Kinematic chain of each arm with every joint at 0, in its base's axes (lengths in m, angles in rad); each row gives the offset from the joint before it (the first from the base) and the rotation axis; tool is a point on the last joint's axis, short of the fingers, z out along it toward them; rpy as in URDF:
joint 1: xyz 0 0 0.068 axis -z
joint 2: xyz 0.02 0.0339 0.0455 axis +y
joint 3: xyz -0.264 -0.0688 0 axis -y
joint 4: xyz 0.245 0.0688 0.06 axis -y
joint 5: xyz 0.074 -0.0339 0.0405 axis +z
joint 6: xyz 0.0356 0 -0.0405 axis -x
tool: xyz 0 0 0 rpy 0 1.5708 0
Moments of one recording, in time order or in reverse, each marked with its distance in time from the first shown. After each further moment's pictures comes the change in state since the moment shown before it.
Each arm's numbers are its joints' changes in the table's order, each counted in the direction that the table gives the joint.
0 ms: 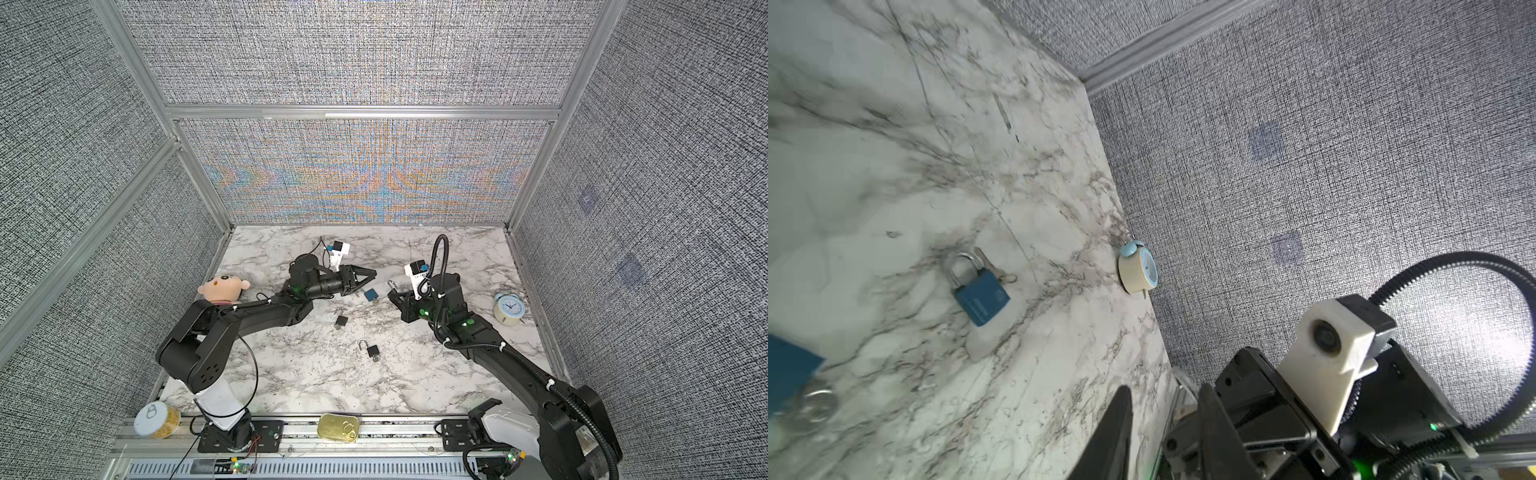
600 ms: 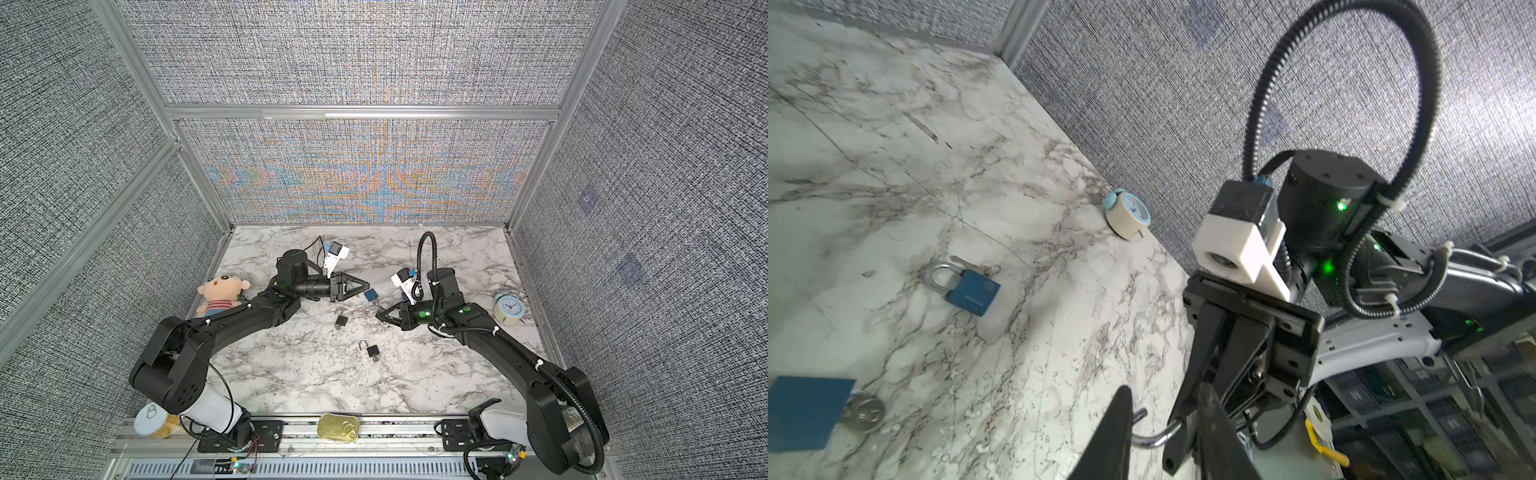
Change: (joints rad) left arm -0.004 -0.122 0.003 -0.251 -0.269 -0.471; right arm 0.043 0.121 0.063 -0.151 0.459 0.030
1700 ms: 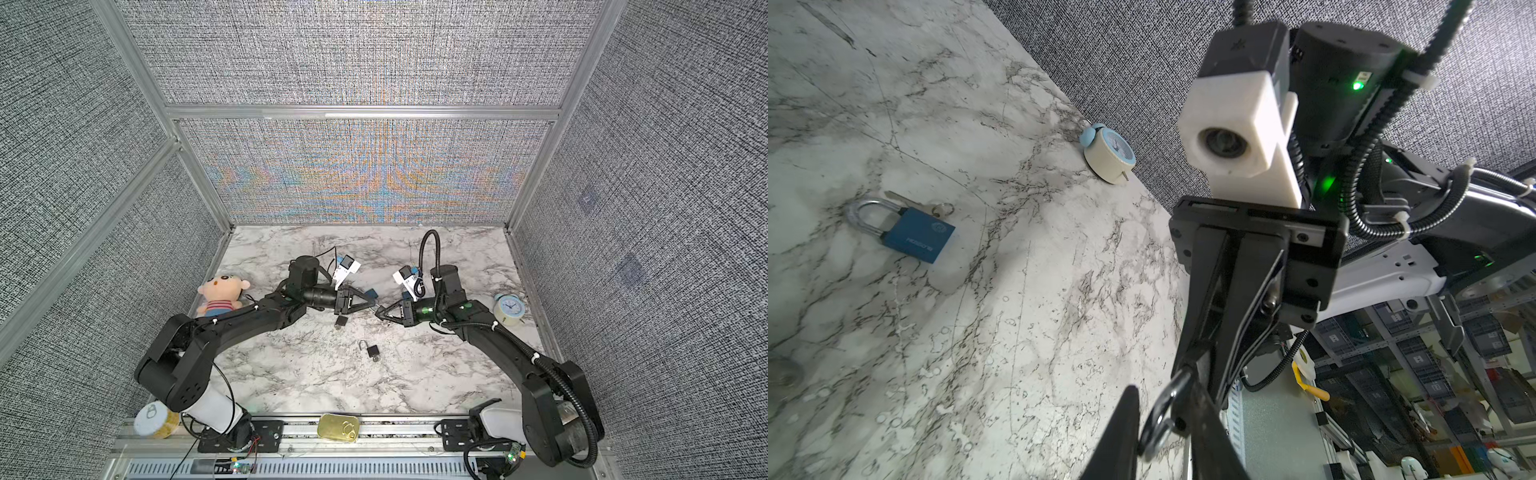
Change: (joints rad) left arm 0.045 0.018 -0.007 -0.123 -0.041 -0.108; right arm 0.039 0.023 0.009 0.025 0.095 -0.051
